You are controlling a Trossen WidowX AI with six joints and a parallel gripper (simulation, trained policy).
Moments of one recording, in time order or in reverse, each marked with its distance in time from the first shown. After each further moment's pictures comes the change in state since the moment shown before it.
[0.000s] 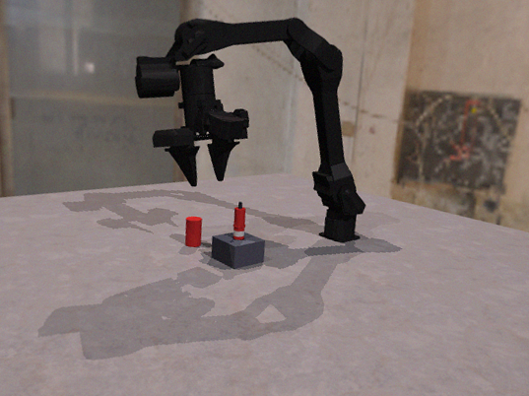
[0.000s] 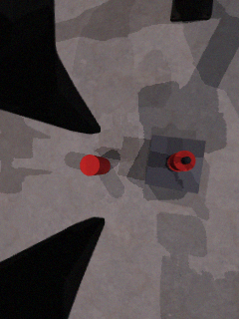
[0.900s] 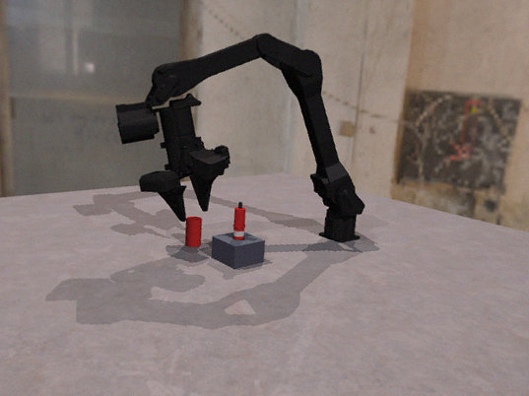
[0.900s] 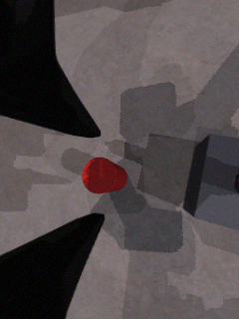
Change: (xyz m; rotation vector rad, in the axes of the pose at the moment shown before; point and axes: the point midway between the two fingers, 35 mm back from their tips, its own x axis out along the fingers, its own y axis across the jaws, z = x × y) arm 0.063 0.006 -0.051 -0.051 0.013 0.118
